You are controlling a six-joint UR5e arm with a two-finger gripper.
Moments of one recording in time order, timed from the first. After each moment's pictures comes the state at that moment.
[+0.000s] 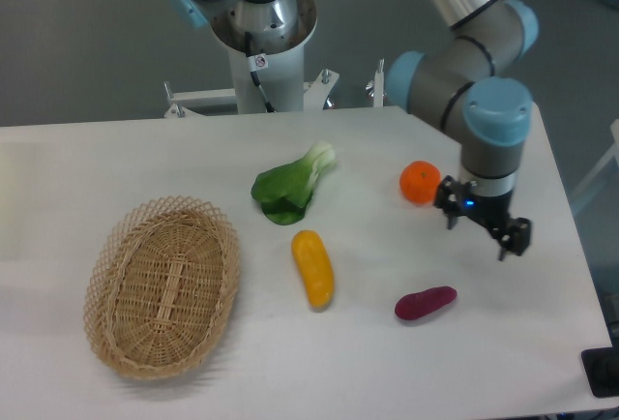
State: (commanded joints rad) arm 2.76 -2.07 -1.52 -0.86 1.58 1.50
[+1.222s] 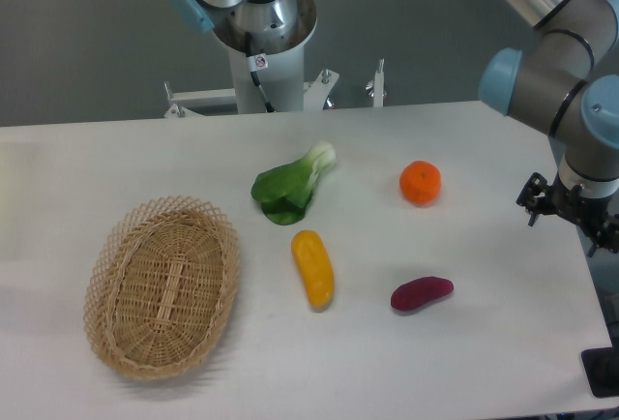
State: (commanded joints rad) arm 2.81 -2.18 -1.28 -1.07 1.61 1.51
